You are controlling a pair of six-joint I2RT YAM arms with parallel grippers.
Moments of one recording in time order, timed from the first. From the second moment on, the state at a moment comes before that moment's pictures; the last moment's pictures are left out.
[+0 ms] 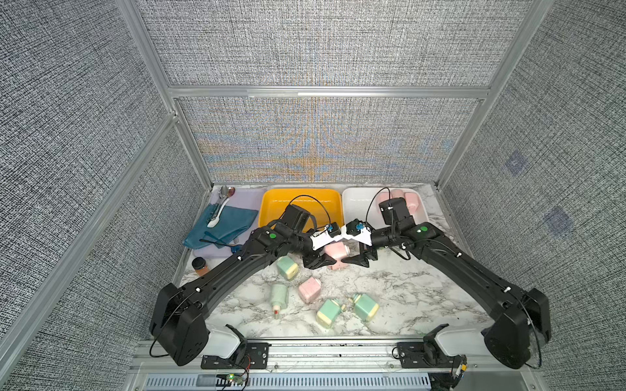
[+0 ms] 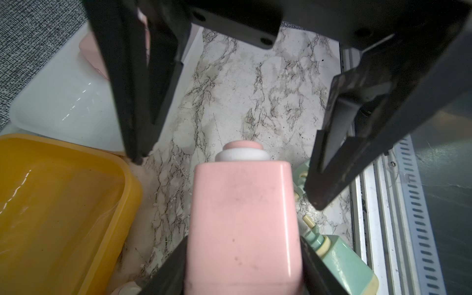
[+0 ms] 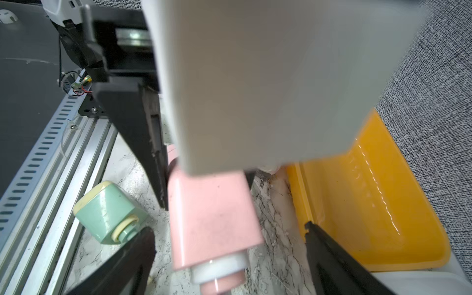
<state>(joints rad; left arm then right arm) -0.69 1.41 1.17 -0.60 0.59 0.50 0.50 1.37 1.16 -0.61 -0.74 -0.84</state>
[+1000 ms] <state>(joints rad) -0.68 1.33 1.08 -0.53 0.59 0.47 0.53 1.49 1.28 -0.77 -0.86 -0.94</state>
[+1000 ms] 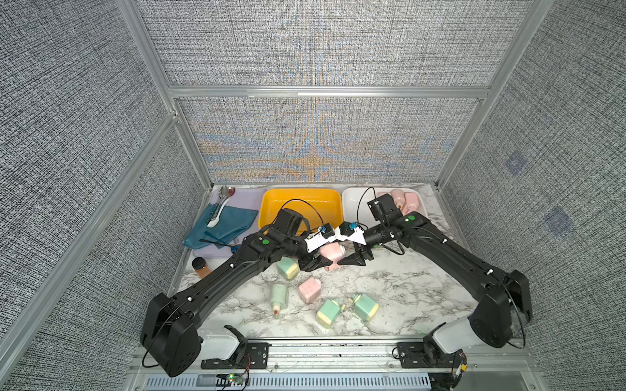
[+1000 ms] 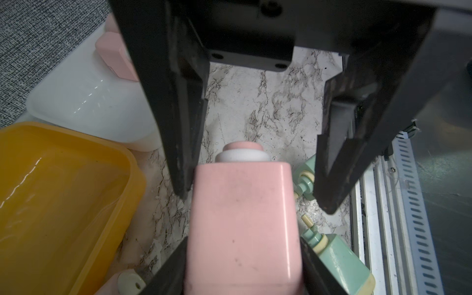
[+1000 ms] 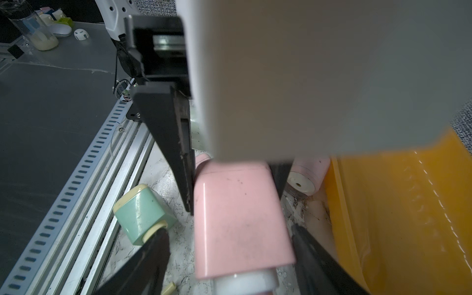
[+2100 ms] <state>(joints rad) -0.69 1.33 1.02 -0.34 0.54 0.40 0.46 1.47 1.22 -0.65 -0.89 -0.83</state>
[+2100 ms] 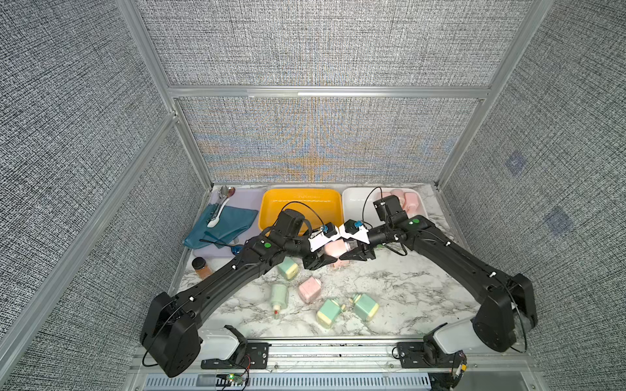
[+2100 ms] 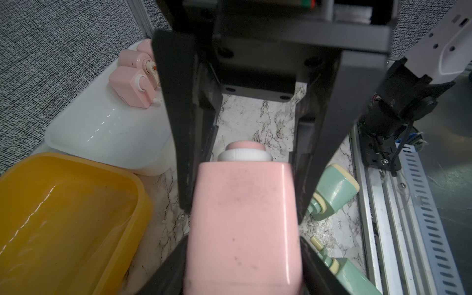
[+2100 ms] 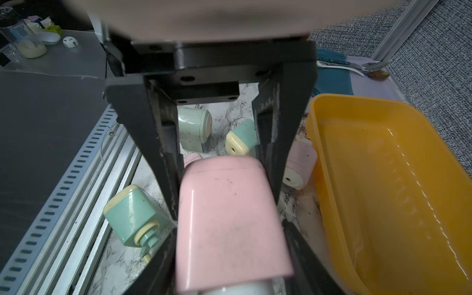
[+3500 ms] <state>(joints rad) -0.68 1.92 1.48 -0.17 -0.08 -0.22 0.35 1.80 1.11 0.36 0.23 0.14</state>
